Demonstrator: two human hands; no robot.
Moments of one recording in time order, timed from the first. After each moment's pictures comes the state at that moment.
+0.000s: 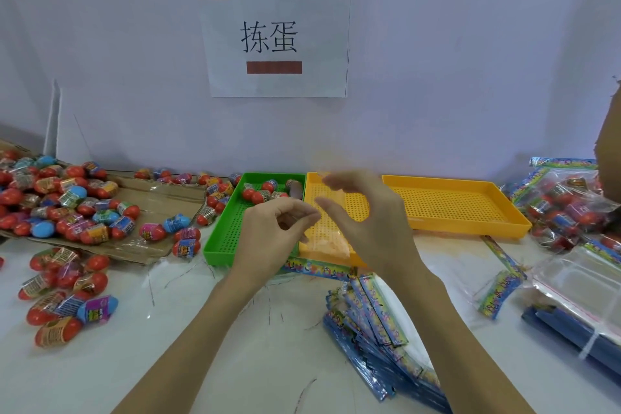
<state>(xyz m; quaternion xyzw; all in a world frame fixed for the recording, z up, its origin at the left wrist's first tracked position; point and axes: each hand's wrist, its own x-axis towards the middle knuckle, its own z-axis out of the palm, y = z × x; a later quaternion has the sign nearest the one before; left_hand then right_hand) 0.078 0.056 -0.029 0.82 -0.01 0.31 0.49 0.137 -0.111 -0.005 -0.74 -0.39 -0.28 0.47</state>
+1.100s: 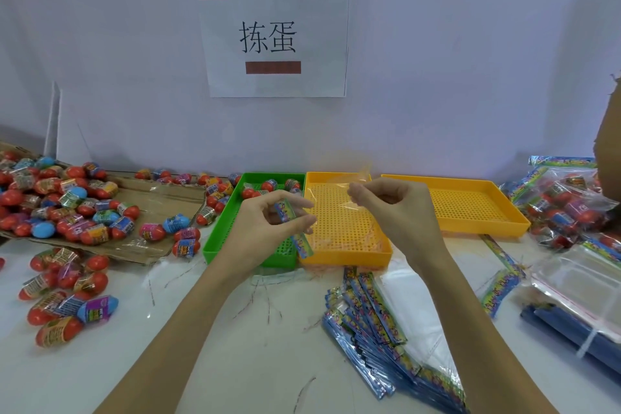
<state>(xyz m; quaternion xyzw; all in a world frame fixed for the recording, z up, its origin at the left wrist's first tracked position) 0.074 0.073 -0.017 0.80 -0.03 0.21 0.56 0.152 -0.139 0.005 -0.76 -0.23 -0.11 0.60</state>
